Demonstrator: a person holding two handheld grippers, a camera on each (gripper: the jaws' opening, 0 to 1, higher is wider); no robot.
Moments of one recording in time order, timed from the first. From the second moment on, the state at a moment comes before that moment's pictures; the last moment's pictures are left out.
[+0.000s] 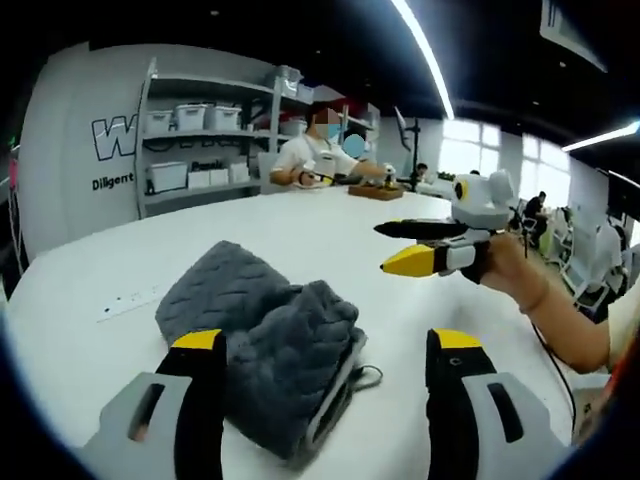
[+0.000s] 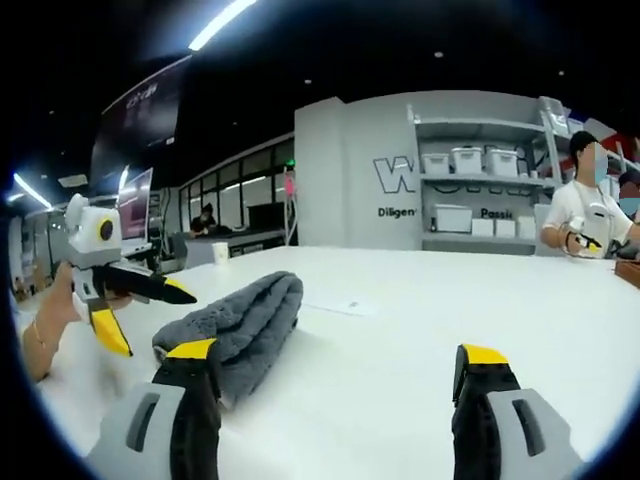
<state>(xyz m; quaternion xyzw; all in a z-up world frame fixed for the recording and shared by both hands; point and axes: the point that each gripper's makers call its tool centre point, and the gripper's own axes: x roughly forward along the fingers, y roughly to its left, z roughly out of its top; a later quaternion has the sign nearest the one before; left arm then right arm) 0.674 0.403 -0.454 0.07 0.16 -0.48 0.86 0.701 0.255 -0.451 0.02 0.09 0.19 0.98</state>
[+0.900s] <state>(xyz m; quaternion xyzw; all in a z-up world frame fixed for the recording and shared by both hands) 0.686 0.377 -0.483 0.35 0.09 -0.36 0.86 0.697 0.251 -0.444 0.04 0.08 0.19 0.98</state>
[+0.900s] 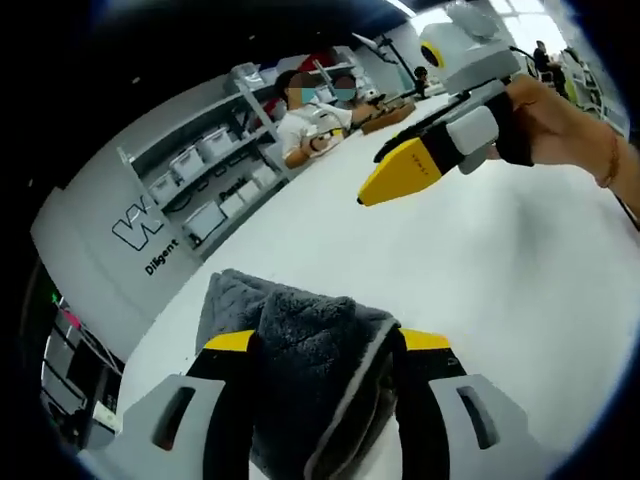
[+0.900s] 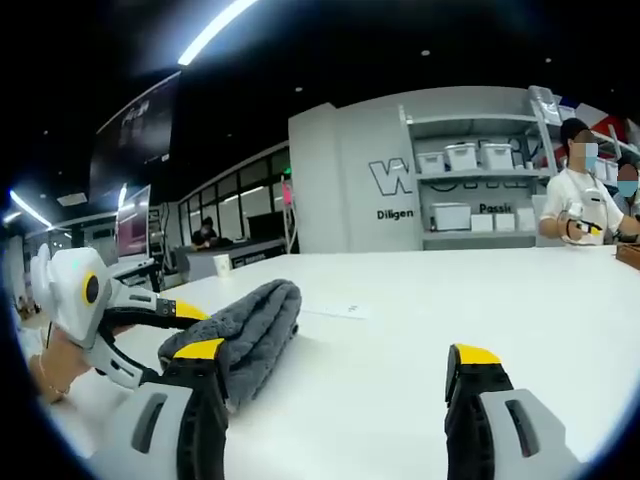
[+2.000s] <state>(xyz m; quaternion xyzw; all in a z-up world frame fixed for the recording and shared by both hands) 0.714 0.473 -0.415 -0.15 -0.01 -0.28 0.95 0.683 0.267 -0.458 0.04 0.10 0.20 0.97</state>
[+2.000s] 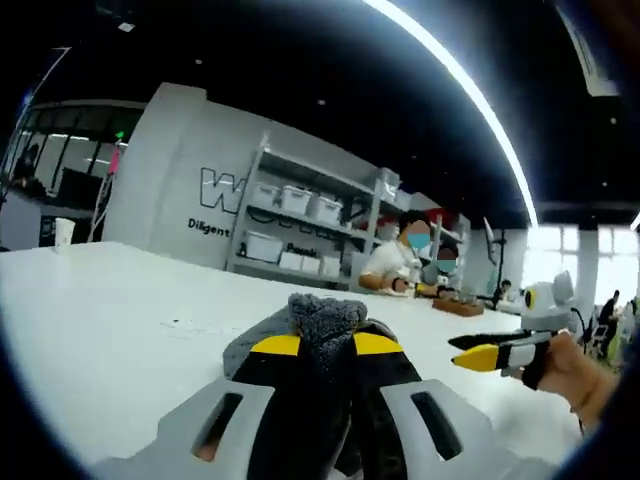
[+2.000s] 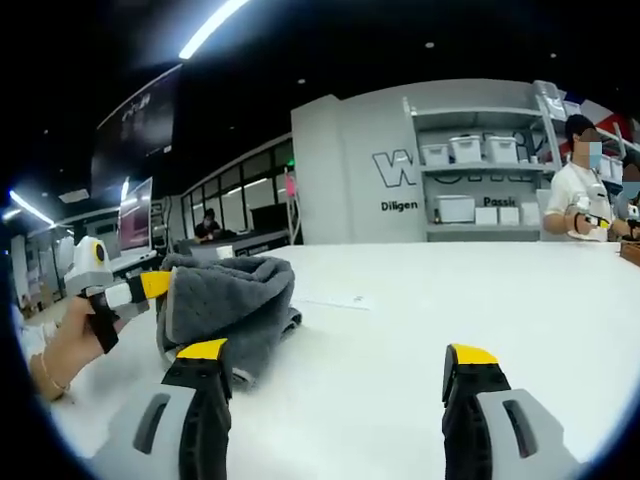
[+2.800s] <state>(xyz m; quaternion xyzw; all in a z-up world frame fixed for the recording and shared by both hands) 0.722 0.572 -0.466 -0.25 0.04 -0.08 0.96 0.690 0.270 -0.466 0.02 0.12 0.20 0.97</state>
